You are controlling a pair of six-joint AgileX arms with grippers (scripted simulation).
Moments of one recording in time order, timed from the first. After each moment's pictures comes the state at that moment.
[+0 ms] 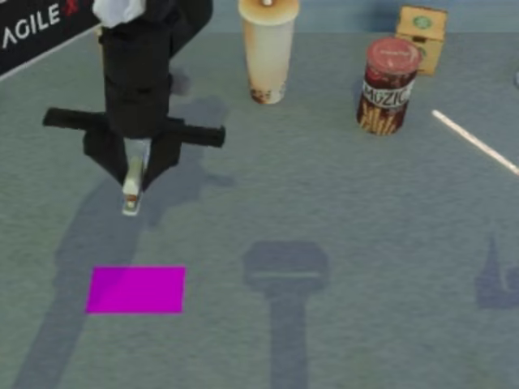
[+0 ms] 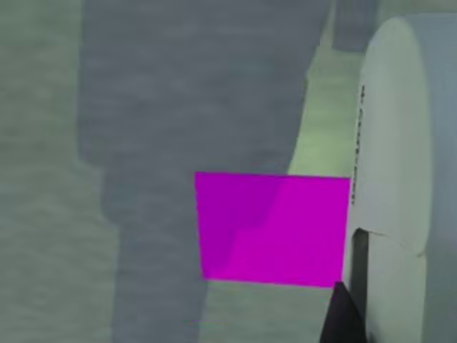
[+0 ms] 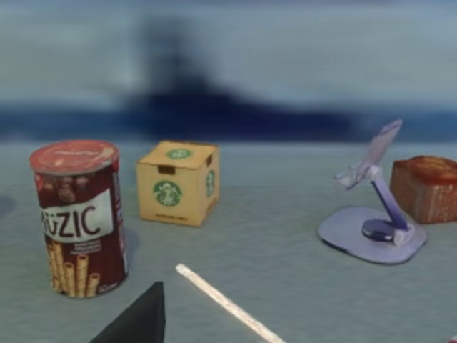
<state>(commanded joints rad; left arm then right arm) -0.44 2.11 1.84 -1.45 -0.10 -0.39 0.00 0.00 0.00 0.00 0.00 0.00</state>
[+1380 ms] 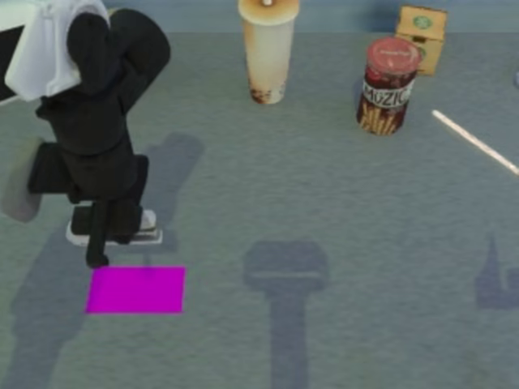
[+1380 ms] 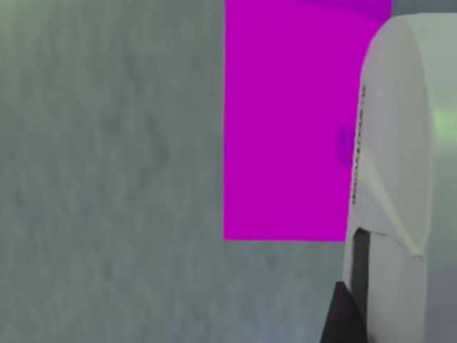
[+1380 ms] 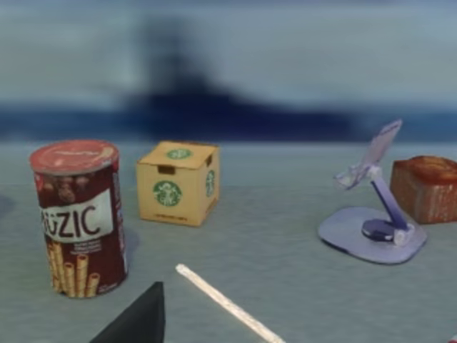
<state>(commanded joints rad) -0.43 1.76 1.35 -1.17 0.00 -1.99 0.00 0.00 0.00 0.00 0.00 0.00</state>
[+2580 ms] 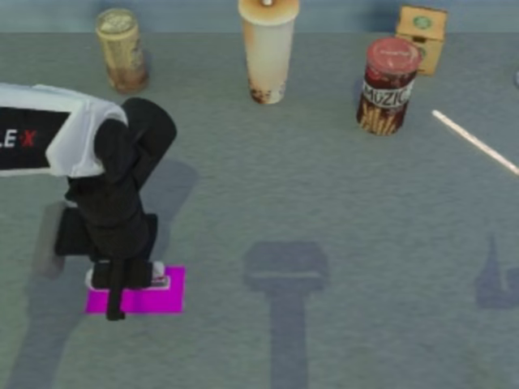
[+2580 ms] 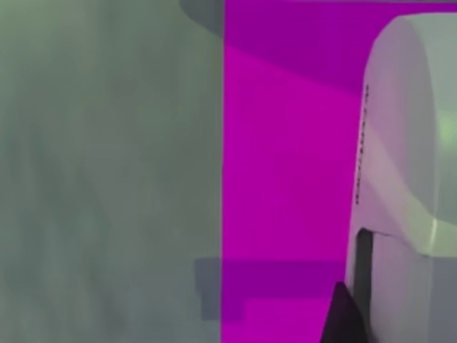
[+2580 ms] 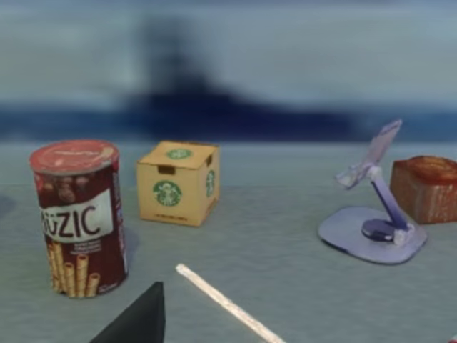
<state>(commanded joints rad) -0.42 1.88 1.08 -0.78 0.00 -1.98 0.00 0.00 0.00 0.00 0.00 0.00</state>
